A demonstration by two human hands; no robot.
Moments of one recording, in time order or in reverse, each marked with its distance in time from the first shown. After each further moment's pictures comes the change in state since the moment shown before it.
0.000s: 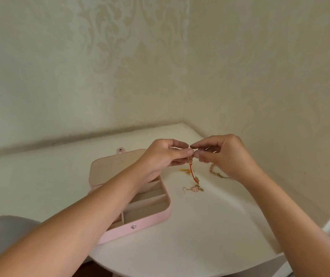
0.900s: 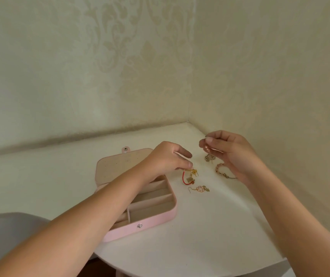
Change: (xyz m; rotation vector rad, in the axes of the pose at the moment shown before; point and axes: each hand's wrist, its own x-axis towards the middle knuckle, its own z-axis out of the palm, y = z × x) left_hand -0.001 -0.002 -0.009 0.446 -0.004 -0.030; right_hand 0.012 0.007 0.004 0.570 0.010 0.210
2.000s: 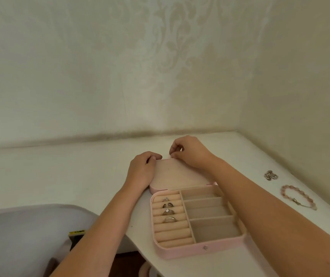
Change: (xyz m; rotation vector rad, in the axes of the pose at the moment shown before) left_hand -0.022 -0.126 -0.125 0.187 0.667 -0.017; right_hand 0.116 0.052 0.183 -0.890 -0.395 -0.260
